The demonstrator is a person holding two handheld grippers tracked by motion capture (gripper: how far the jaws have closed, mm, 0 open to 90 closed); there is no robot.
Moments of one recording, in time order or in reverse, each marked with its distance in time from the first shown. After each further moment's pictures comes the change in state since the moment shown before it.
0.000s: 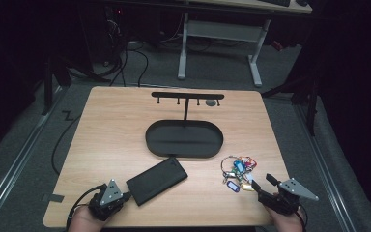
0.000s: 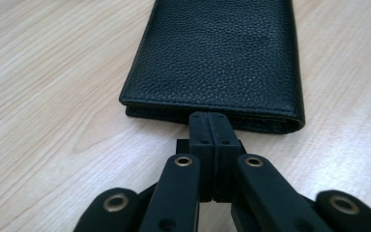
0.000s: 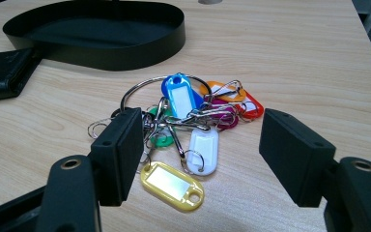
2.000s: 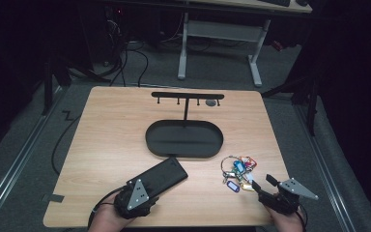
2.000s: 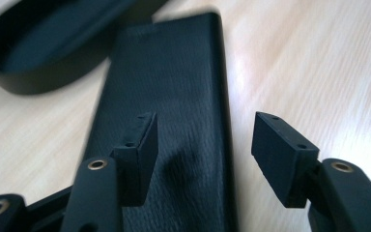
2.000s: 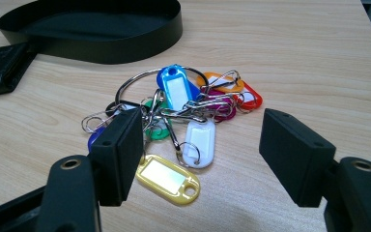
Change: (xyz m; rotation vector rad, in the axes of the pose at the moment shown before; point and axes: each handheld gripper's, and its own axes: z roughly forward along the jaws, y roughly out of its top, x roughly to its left) left arm -0.040 0.044 0.029 -0.080 0.012 0.183; right arm -0.004 -0.004 0.003 0.019 0.004 0.026
